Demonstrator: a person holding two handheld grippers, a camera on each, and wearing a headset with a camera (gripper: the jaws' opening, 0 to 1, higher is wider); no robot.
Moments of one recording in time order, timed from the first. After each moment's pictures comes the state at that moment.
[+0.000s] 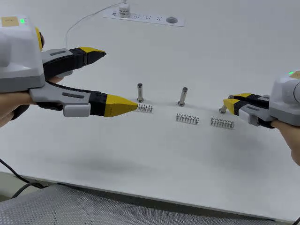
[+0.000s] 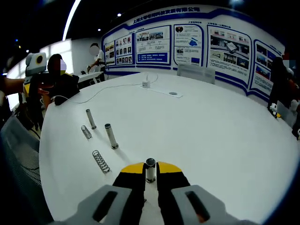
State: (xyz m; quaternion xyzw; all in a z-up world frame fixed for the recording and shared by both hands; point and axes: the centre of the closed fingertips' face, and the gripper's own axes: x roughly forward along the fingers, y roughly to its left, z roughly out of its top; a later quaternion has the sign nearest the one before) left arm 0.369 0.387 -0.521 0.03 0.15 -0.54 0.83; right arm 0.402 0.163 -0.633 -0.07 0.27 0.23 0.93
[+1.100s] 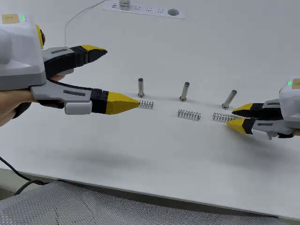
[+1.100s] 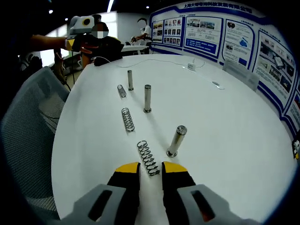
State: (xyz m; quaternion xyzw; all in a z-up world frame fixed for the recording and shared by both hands) left arm 0.374 0.388 -0.530 0.02 0.16 -0.53 0.83; right arm 0.358 0.172 -0.670 -0.20 0.32 0.42 0.83
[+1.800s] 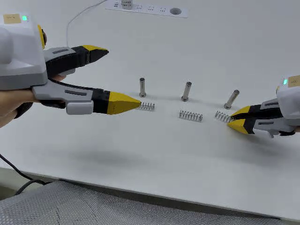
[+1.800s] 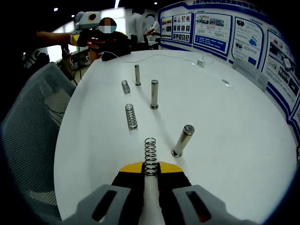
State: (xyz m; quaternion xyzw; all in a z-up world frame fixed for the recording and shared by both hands) left arm 0.373 0.386 -0.531 0.02 0.16 -0.53 0.83; right arm 0.355 0.174 -0.675 -0.20 0.34 0.45 0.80
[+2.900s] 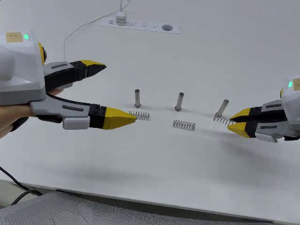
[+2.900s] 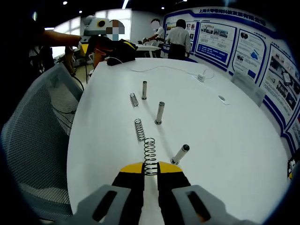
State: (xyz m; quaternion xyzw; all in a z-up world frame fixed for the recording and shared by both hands) left arm 0.358 0.384 -0.526 0.04 0.16 -0.55 0.82; right arm 0.337 0.178 -0.624 -0.23 0.30 0.45 0.81
